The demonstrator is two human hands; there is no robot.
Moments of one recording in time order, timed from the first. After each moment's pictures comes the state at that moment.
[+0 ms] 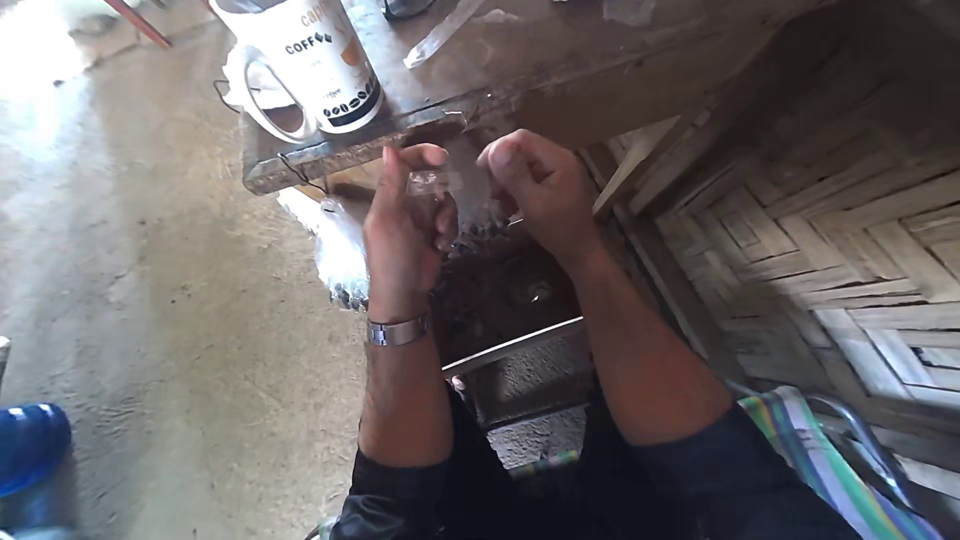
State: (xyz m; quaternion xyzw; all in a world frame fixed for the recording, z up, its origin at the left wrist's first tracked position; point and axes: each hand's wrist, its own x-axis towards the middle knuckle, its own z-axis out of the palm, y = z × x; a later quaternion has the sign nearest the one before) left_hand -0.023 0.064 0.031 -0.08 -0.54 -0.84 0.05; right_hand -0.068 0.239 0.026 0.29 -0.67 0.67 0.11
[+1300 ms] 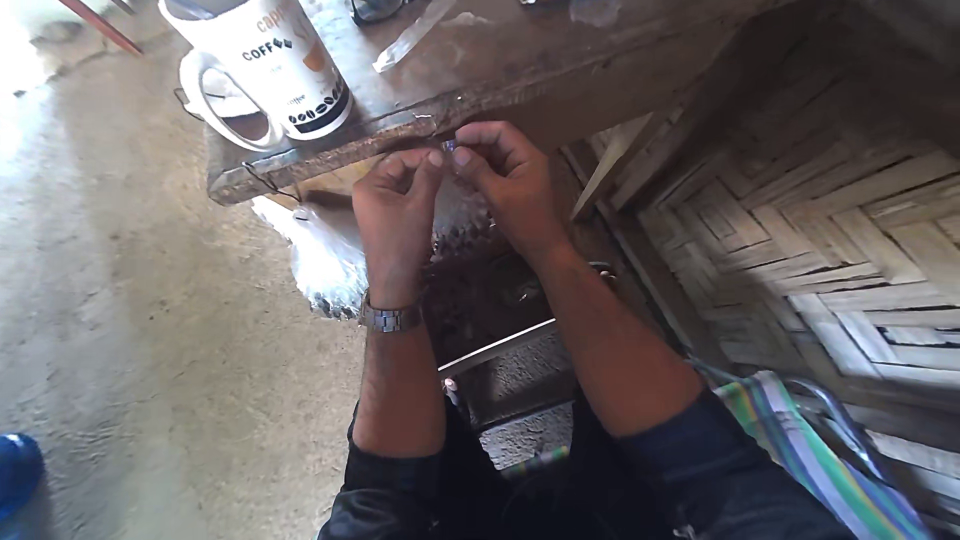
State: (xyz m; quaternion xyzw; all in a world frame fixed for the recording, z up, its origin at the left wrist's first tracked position) left_hand -0.043 0.082 0.030 -0.02 -0.77 -0.60 0.22; right_hand -0.075 0.227 0.015 0.20 -0.61 0.76 0.09
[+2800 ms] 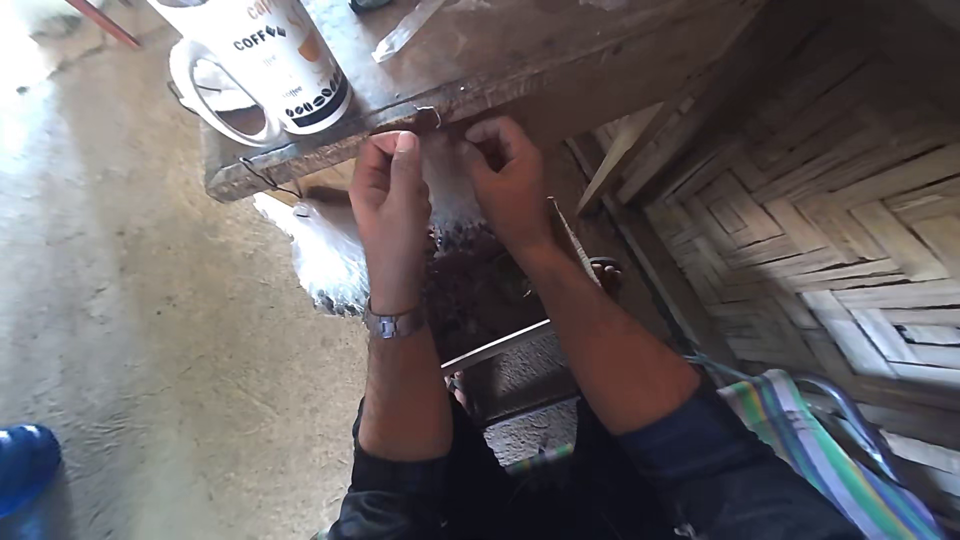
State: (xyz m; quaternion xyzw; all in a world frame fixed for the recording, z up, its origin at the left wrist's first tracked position) left_hand -0.045 0.078 0.025 -0.05 -0.67 -0.71 0.20; right_hand -0.083 0.211 0.004 0.09 -0.73 0.65 0.16
